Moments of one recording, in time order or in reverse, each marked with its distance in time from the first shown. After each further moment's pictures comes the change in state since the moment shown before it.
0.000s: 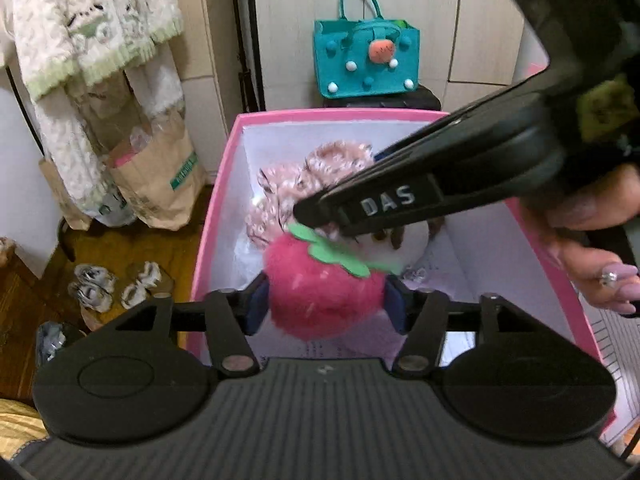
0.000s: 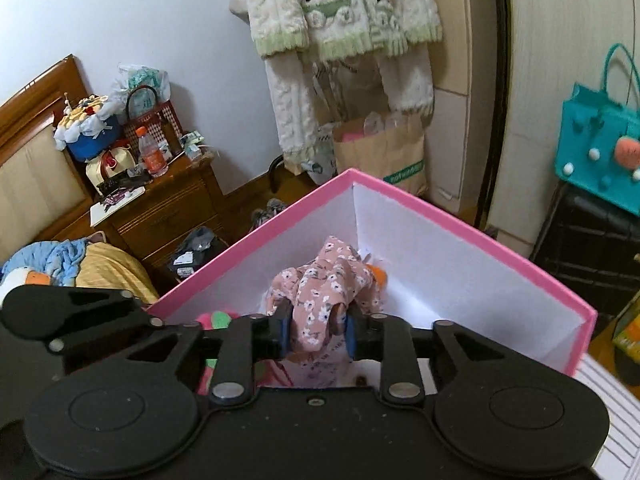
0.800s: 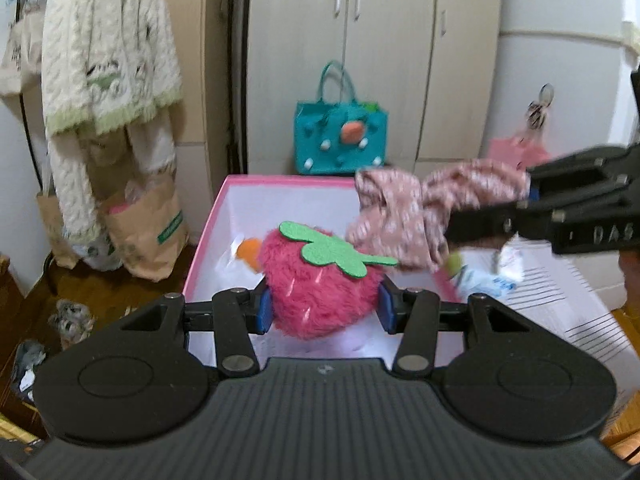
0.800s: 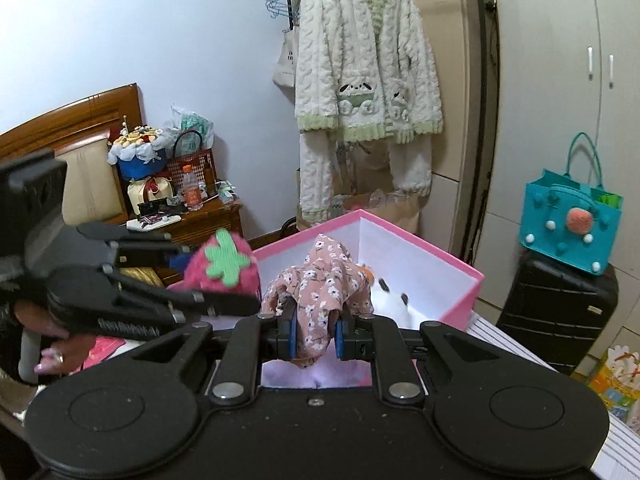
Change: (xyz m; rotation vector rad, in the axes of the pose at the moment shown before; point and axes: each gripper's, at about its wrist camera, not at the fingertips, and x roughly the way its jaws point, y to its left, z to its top) left arm -0.076 -0.021 -0.034 -0.052 -0.232 -0.073; right arm -0.163 0.021 -0.088 -0.146 -0.246 -0.009
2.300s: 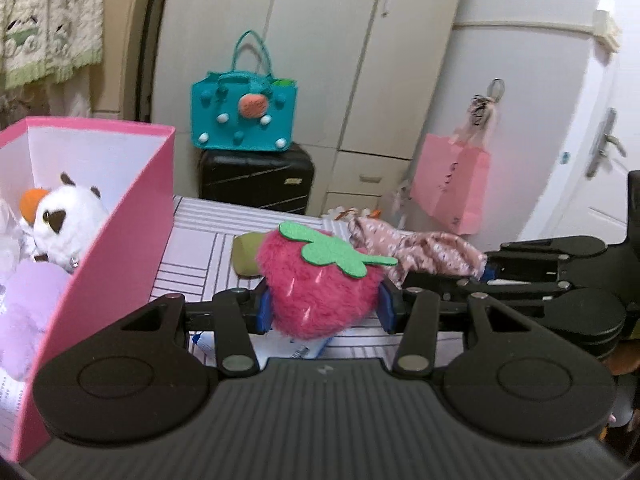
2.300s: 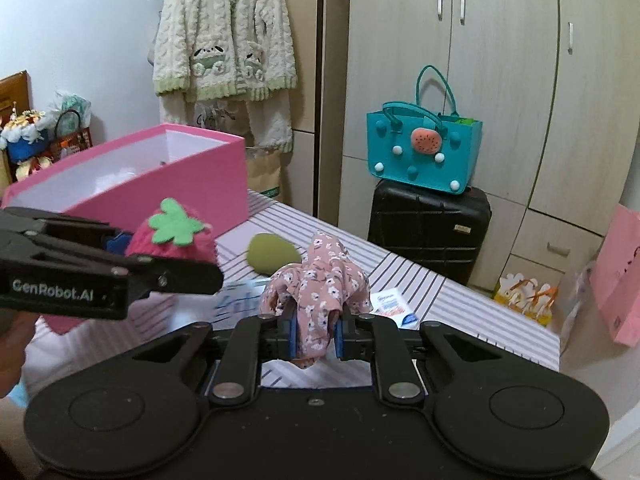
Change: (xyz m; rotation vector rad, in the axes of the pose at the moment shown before) left arm 0.095 -0.190 -0.032 -0.088 -0.021 -0.172; right arm -0.056 -0.140 -0.136 0.104 0.044 -0.325
